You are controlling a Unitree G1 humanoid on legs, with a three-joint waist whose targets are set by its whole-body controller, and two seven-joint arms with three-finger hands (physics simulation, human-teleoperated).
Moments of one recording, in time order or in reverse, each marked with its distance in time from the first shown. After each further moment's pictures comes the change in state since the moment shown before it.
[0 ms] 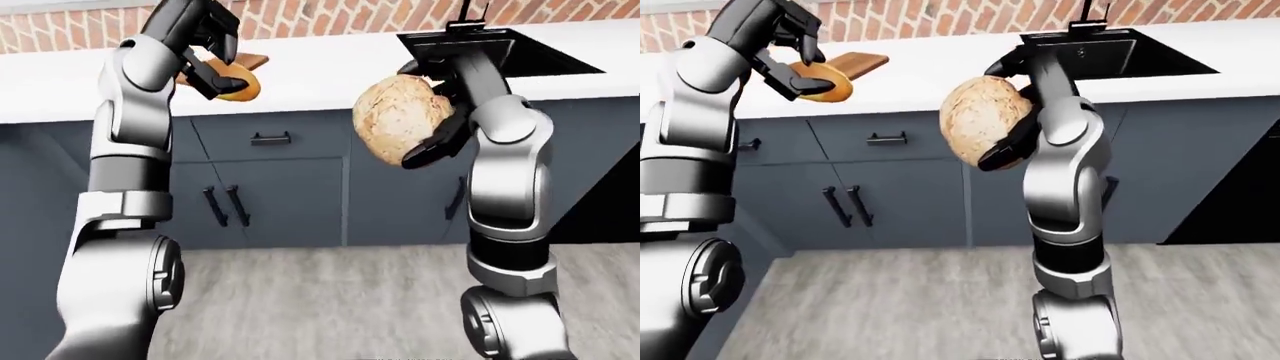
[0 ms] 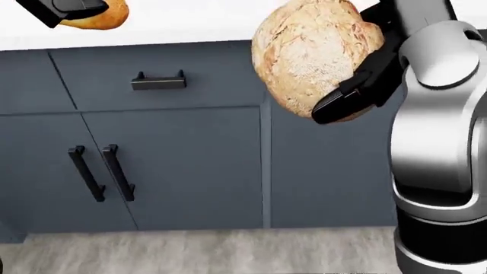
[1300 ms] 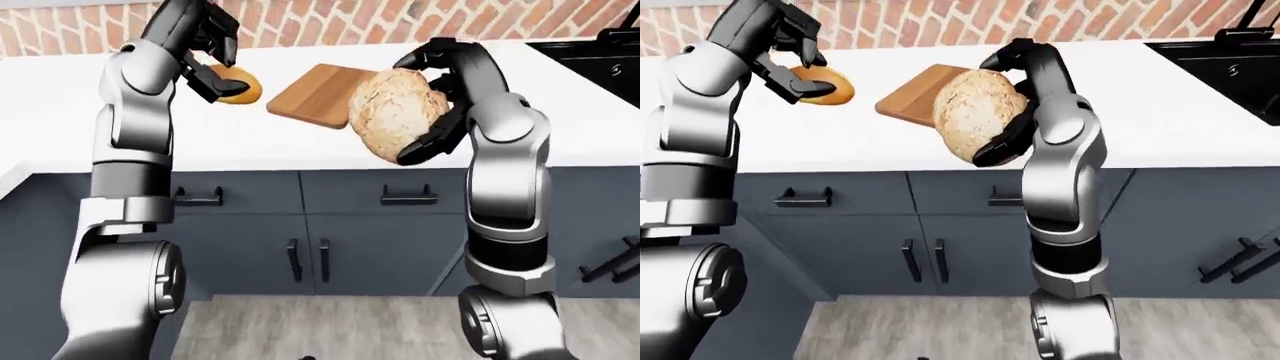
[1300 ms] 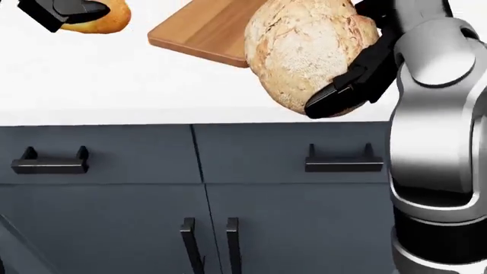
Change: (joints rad) left arm 0.029 -0.006 0.003 -0.055 -0.031 0.050 -0.013; right arm -0.009 0.011 0.004 -0.013 0.051 0.004 -0.052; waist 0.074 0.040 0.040
